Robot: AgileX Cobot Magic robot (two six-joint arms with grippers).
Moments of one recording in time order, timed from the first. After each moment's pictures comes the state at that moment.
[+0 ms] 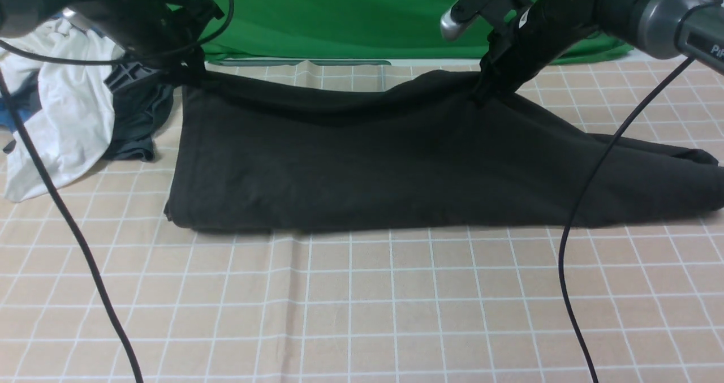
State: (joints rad) right arm 0.27 2.21 -1.92 0.06 0.68 -0.56; left arm -0.01 2.05 -1.78 -0.10 0.81 -0.63
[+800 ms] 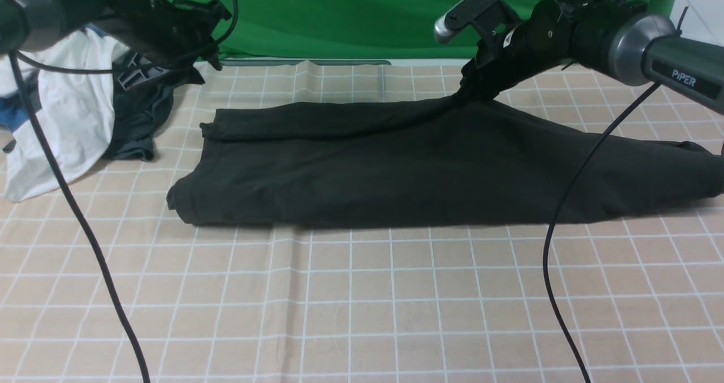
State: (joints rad) right arm 0.27 2.27 -1.92 0.05 0.52 -0.44; left arm -0.02 2.06 -1.78 -0.17 0.73 -0.47
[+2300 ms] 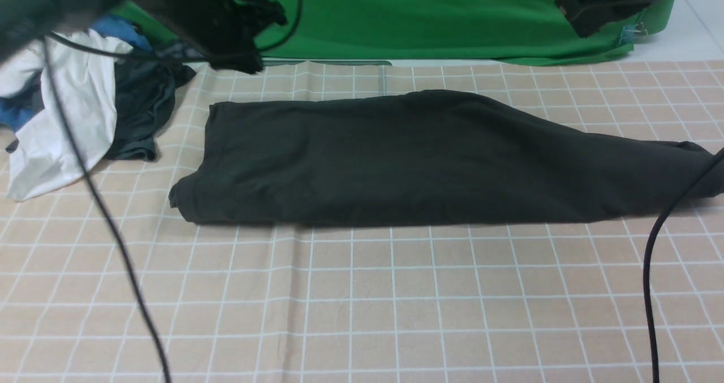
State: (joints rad) right arm 0.22 1.79 -1.91 0.03 1.22 -0.23; left arm -0.10 1.98 -1.79 -0.13 0.86 -0.25
